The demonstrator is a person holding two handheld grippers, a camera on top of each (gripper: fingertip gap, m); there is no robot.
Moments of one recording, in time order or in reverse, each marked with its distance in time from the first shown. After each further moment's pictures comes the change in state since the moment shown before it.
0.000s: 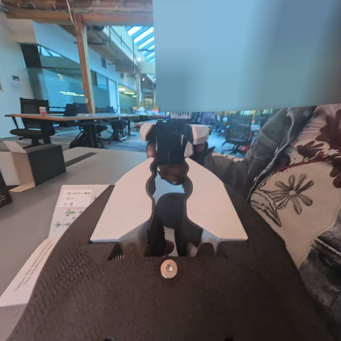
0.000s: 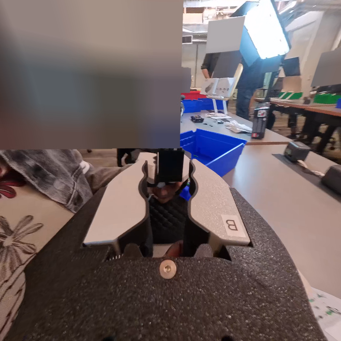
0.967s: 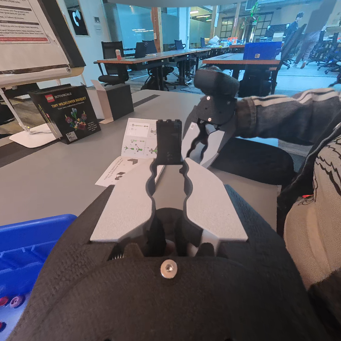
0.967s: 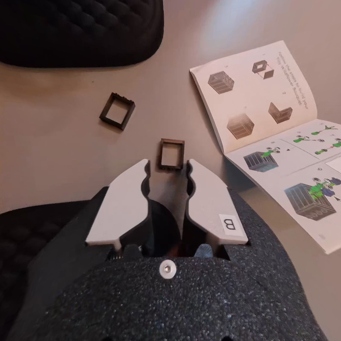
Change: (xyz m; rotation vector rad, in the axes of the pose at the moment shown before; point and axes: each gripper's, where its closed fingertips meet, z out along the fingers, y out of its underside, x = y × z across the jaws) left arm -0.027 0.051 -0.066 -0.321 -0.410 0.115; right arm 0.042 0.199 -0.077 -0.947 0.125 -0.043
